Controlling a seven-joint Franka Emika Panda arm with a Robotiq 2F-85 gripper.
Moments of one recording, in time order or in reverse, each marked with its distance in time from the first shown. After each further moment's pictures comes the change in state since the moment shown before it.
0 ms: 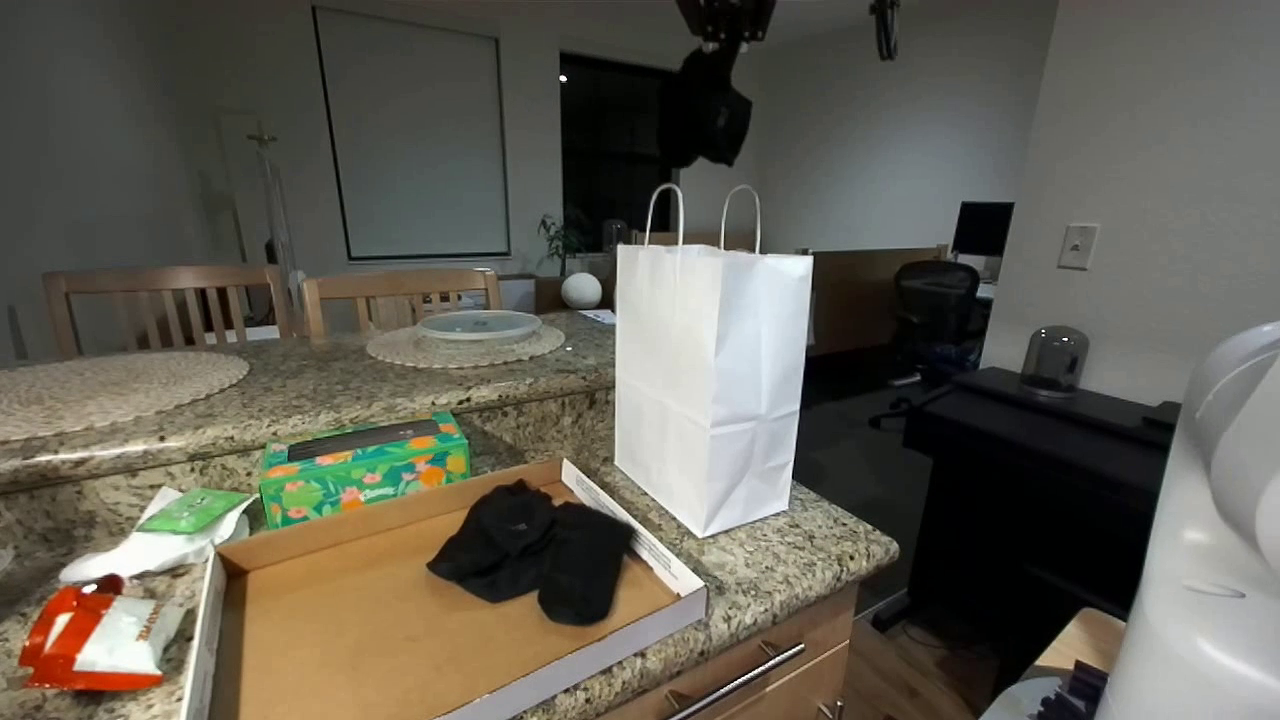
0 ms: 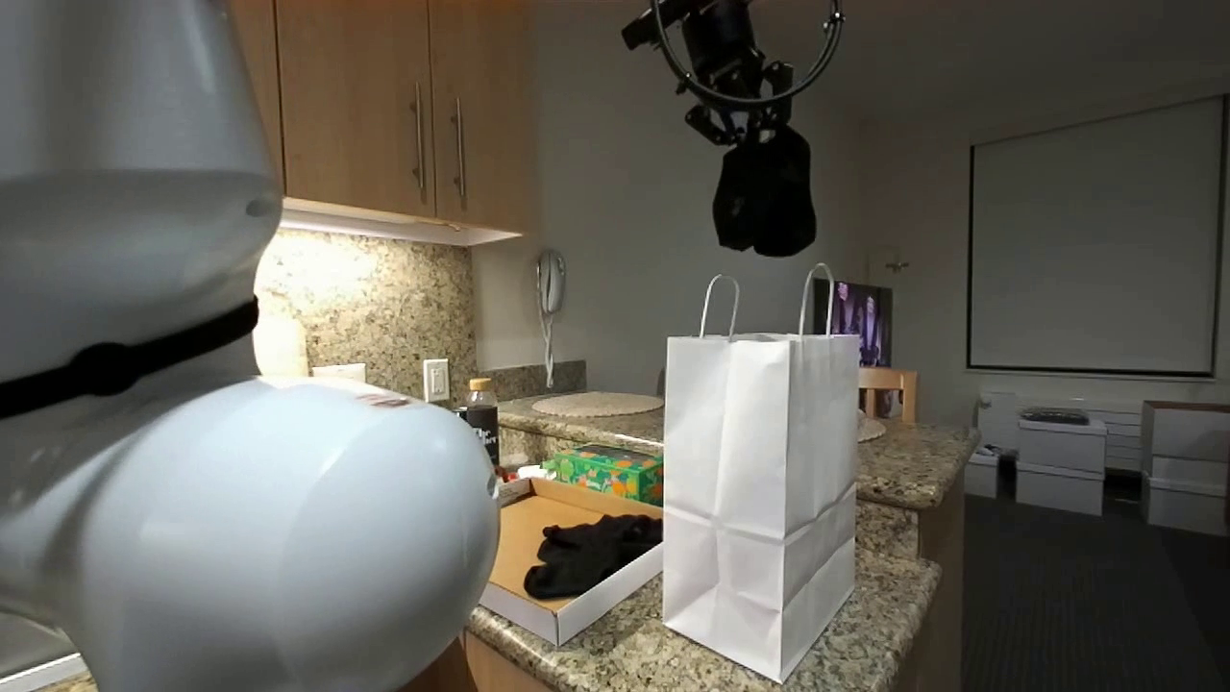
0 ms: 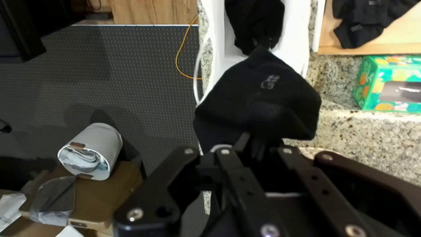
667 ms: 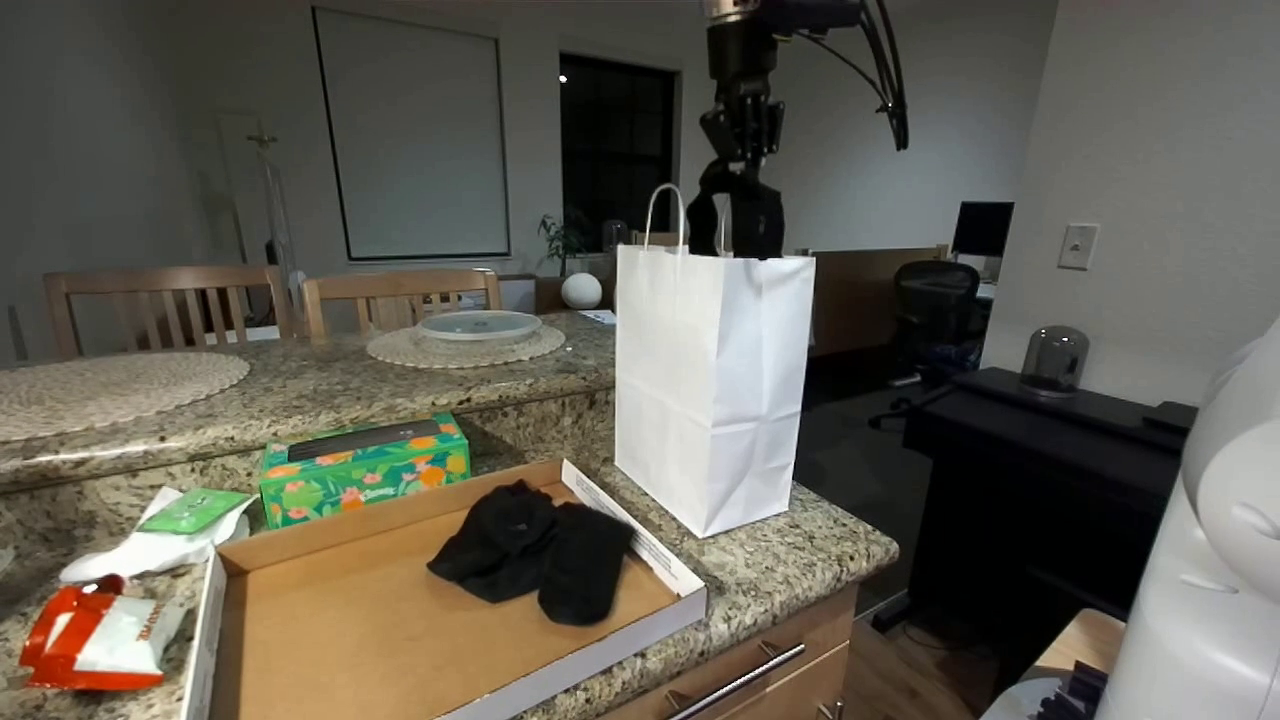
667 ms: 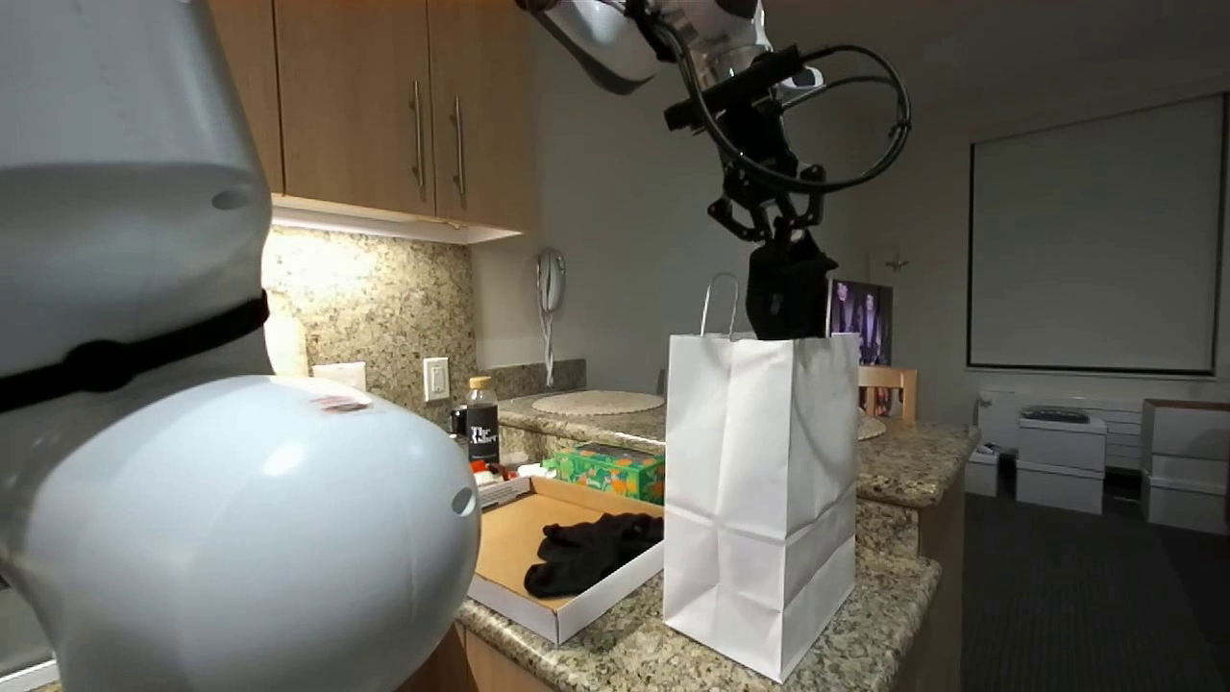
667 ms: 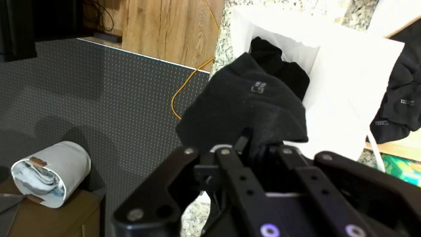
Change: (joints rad) arm -0.151 -0.001 0.067 -0.274 0.001 0.106 -0.262
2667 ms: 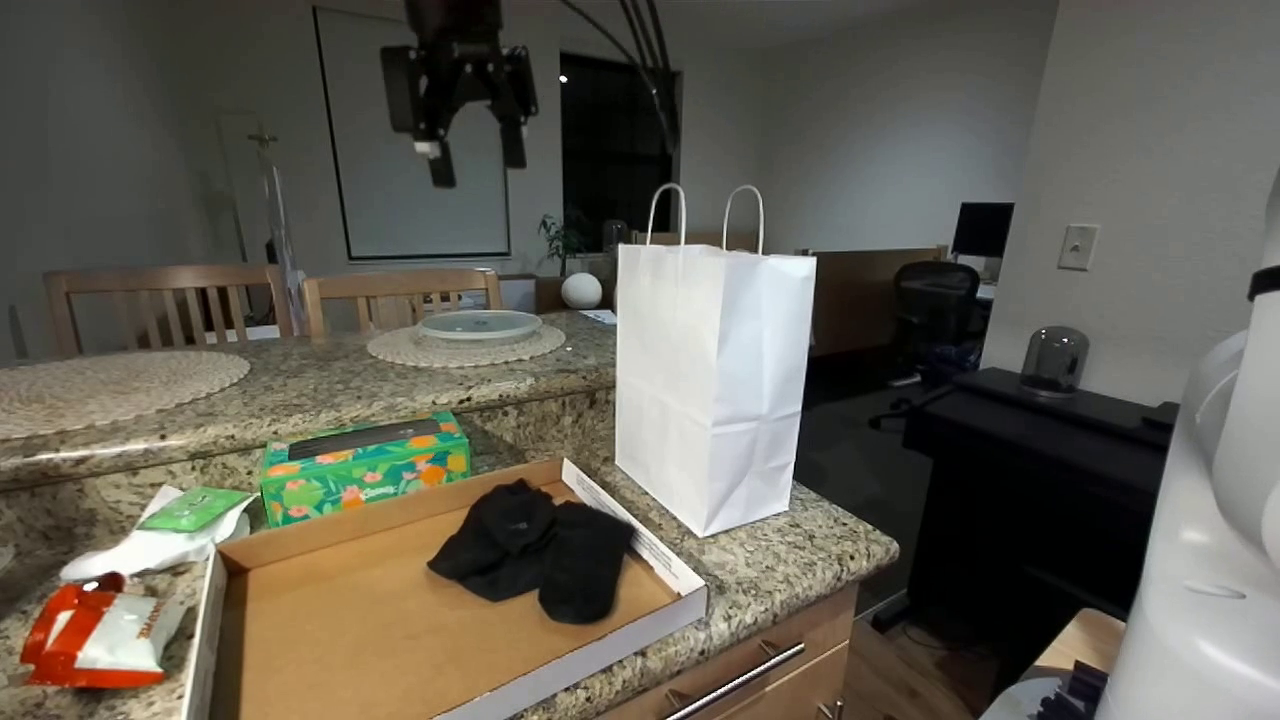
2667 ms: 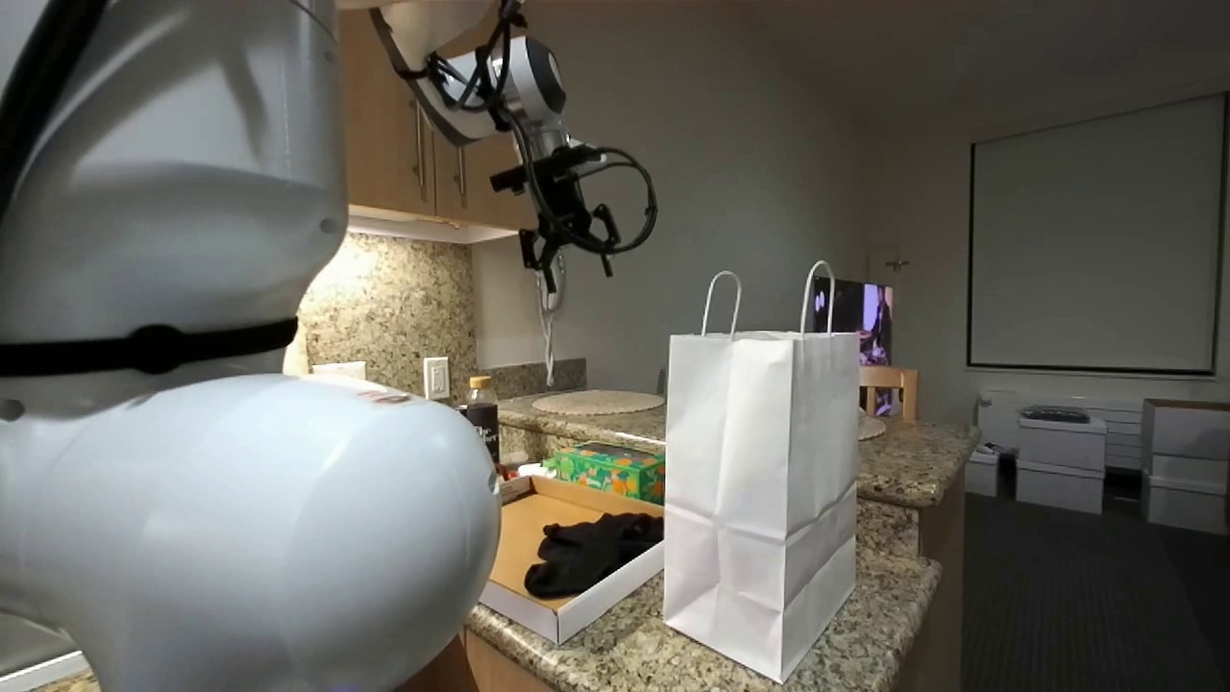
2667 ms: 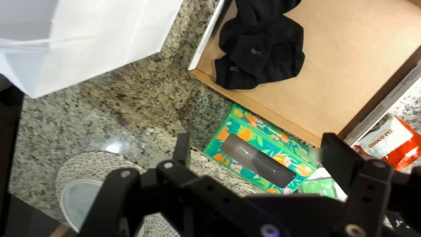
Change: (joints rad) arm 0.170 0.258 0.390 0.265 0.008 -0.015 0.237
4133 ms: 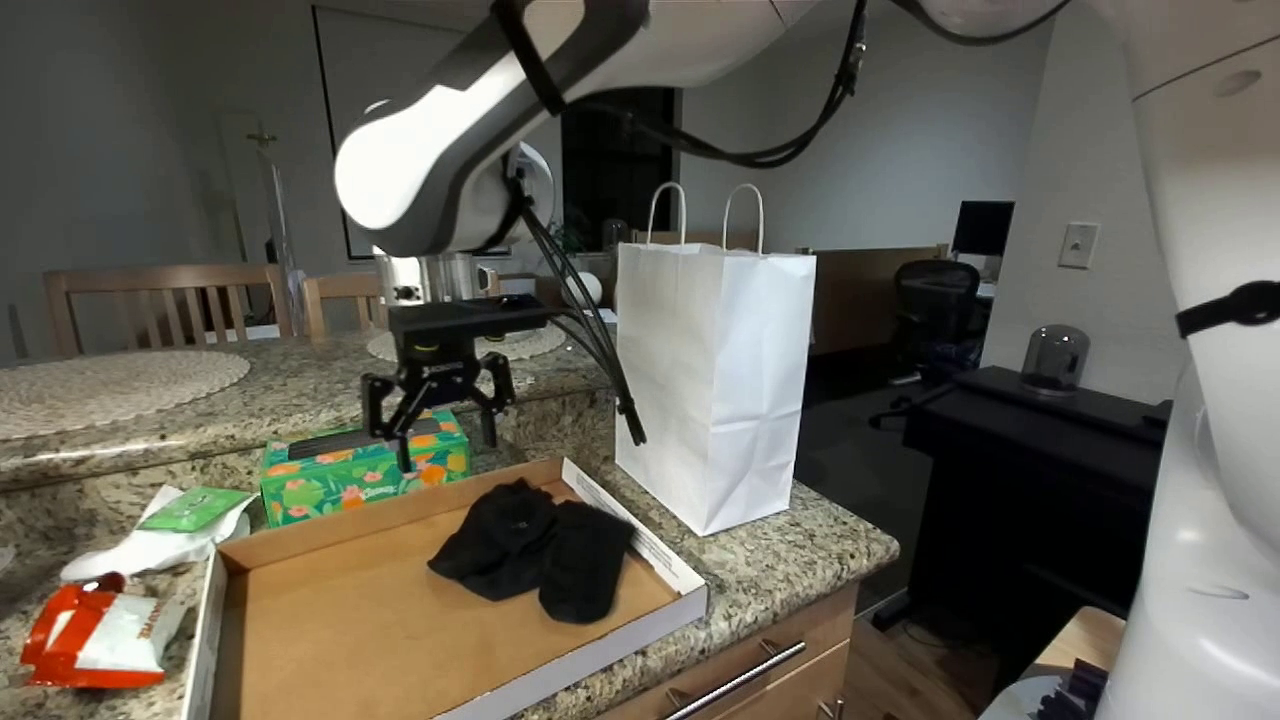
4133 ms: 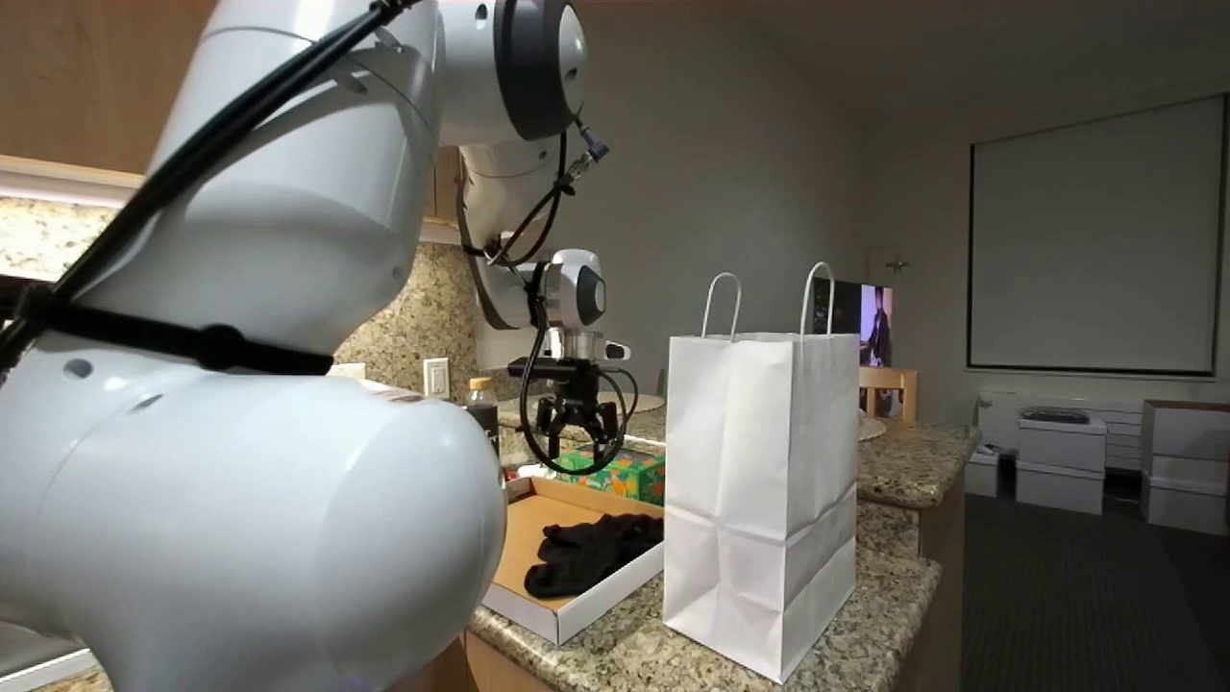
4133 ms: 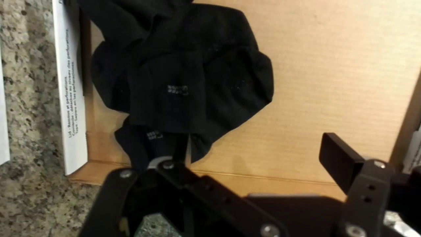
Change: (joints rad) arm 0.058 0.337 -0.110 -0.243 0.196 0.474 0.312
